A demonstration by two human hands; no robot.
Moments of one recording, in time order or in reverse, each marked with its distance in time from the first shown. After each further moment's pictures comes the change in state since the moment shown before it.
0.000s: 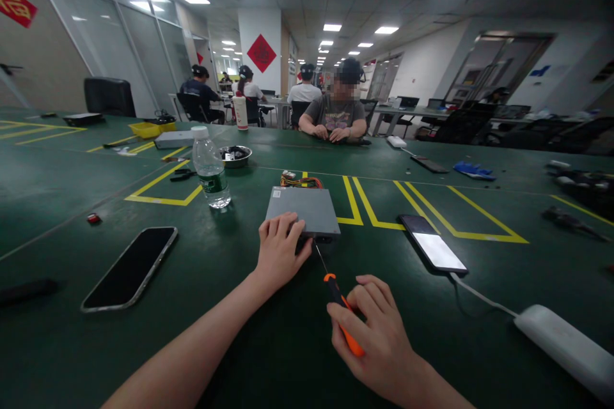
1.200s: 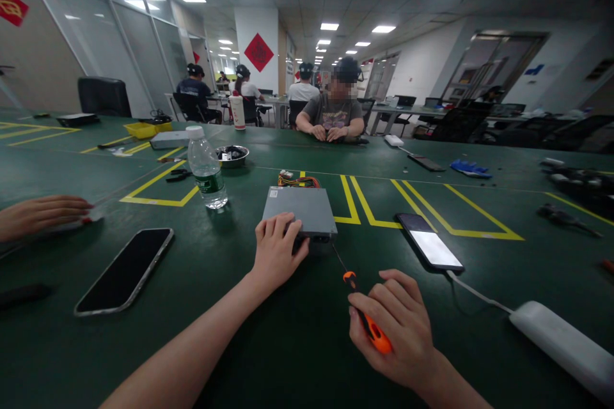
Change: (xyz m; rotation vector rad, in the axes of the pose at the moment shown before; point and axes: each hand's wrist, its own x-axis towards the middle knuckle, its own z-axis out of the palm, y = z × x) left_hand 0.000 0.000 0.000 -0.002 -0.002 0.002; right_hand -0.002 0.018 -0.015 -0.043 0.087 -0.027
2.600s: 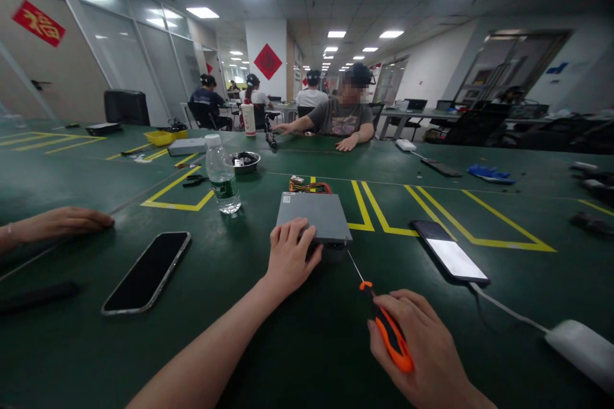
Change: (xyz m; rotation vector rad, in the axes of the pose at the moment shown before) left_hand -0.001 -0.005 0.005 -0.011 0.027 0.032; right_hand -0.011 -0.002 0.000 -0.016 -0.121 0.096
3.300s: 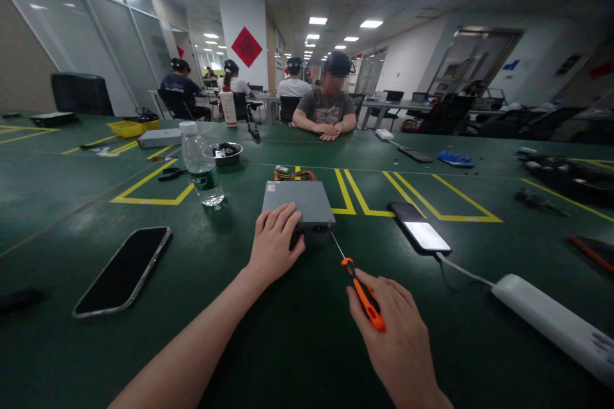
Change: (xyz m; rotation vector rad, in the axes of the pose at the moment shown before) left_hand -0.001 -0.002 -0.015 -0.038 -0.105 0.056; right_hand -0.015 -0.033 0.010 -0.168 0.036 0.354
